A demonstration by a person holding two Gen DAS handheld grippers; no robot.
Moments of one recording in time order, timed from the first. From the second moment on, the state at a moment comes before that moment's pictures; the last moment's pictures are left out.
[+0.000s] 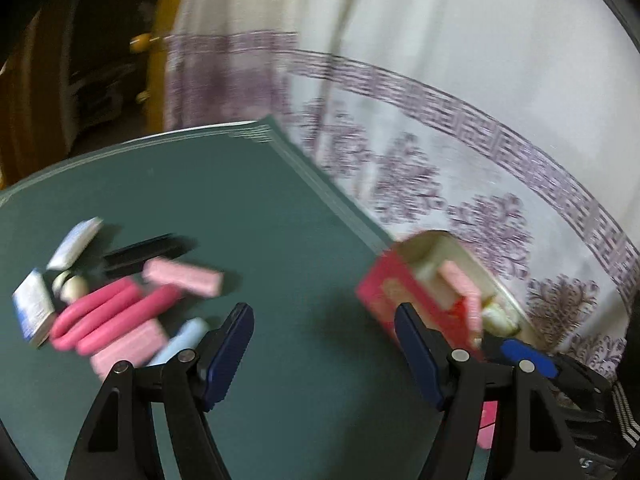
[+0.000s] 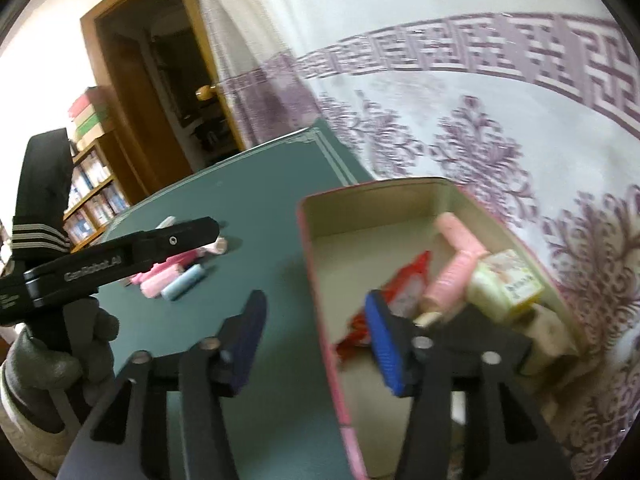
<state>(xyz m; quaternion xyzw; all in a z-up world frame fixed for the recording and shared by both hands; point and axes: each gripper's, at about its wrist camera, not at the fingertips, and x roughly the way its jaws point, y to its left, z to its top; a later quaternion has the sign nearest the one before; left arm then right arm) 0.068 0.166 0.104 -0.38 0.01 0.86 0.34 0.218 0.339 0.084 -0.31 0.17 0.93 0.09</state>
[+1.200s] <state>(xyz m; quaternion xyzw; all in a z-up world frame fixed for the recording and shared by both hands) -0.037 -0.037 0.028 -0.43 -0.09 0.90 0.05 0.122 0.225 0.049 -0.38 0.12 0.92 -0.05</state>
